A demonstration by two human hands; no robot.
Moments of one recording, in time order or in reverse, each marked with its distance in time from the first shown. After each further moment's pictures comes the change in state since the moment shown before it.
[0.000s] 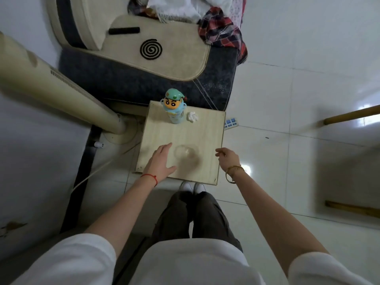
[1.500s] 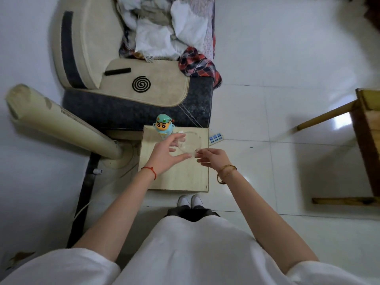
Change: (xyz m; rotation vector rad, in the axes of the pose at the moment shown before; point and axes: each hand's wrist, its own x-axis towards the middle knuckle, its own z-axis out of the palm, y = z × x) left_hand -0.043 0.118 -0.099 -0.394 0.086 0.310; right_hand -0.111 -0.083 -0.065 0.625 -0.114 -0.033
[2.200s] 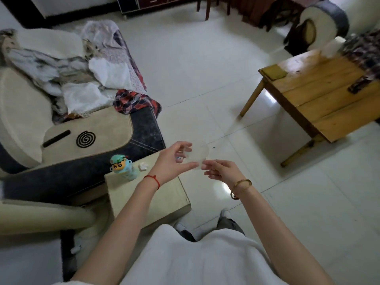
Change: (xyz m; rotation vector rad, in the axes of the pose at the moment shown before) left_hand -0.002 0.132 0.075 0.044 -0.399 0.238; right_hand -0.126 0.037 -0.104 0.364 0.297 -0.140
